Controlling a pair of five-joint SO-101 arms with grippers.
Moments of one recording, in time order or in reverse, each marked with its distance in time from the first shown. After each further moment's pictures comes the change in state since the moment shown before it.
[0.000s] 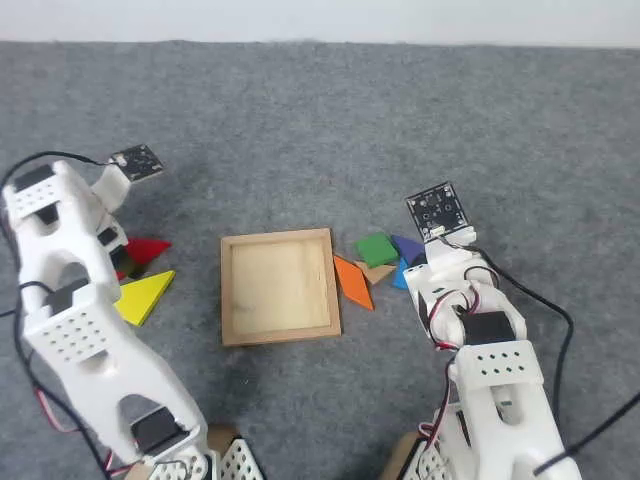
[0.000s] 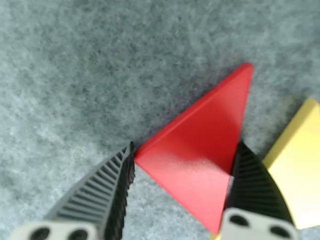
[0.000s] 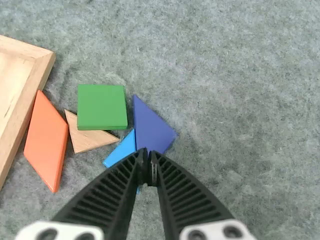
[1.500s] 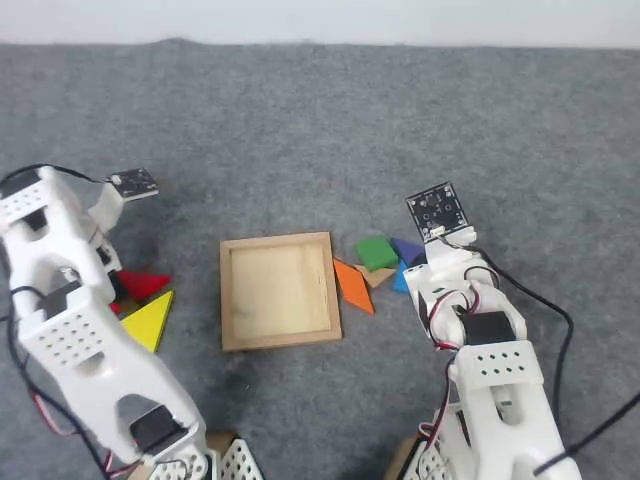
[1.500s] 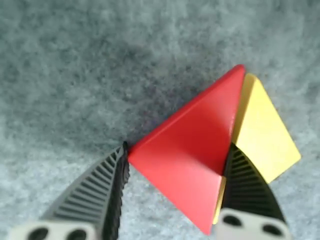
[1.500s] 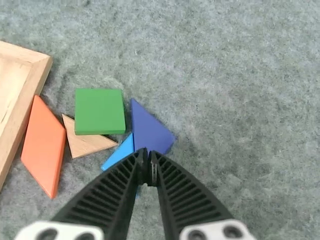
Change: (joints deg) left arm -2.5 -3.4 1.1 16.8 -3.8; right arm 0.0 0.0 0.0 0.0 0.0
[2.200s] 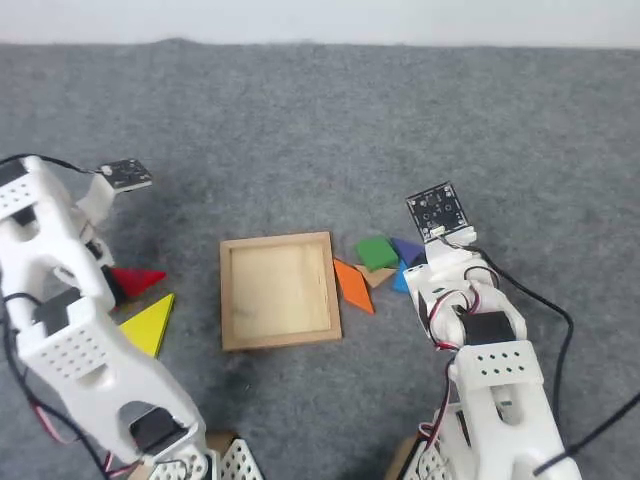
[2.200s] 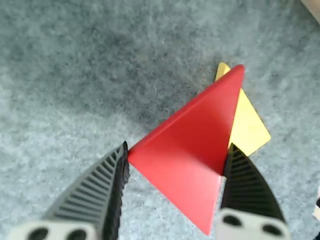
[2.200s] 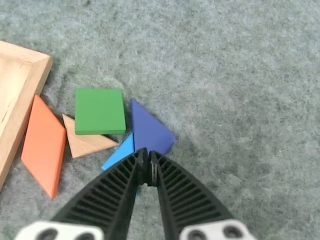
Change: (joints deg) left arm -0.2 -7.2 0.1 6.2 0.9; right arm 0.0 0.0 0.0 0.0 0.0
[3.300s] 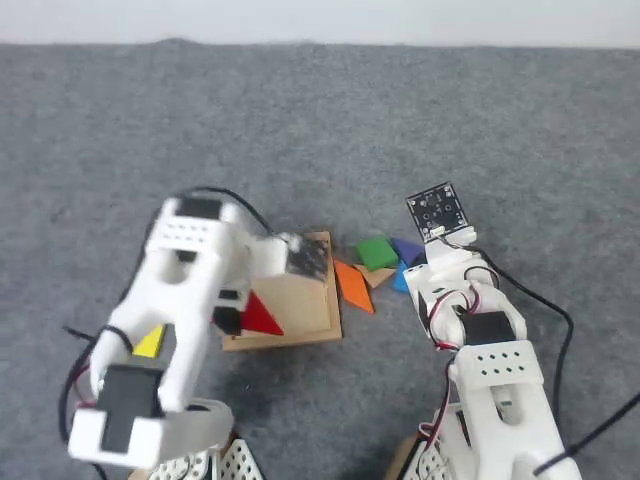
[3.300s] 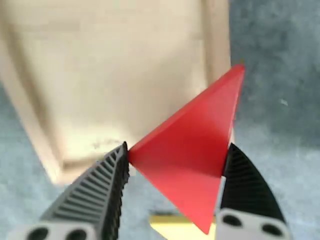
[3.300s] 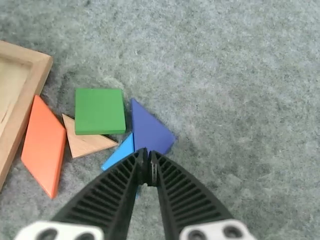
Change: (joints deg) left arm 41.0 -36.7 47.9 -20.2 -6.4; right arm 0.0 0.0 0.0 0.0 0.0
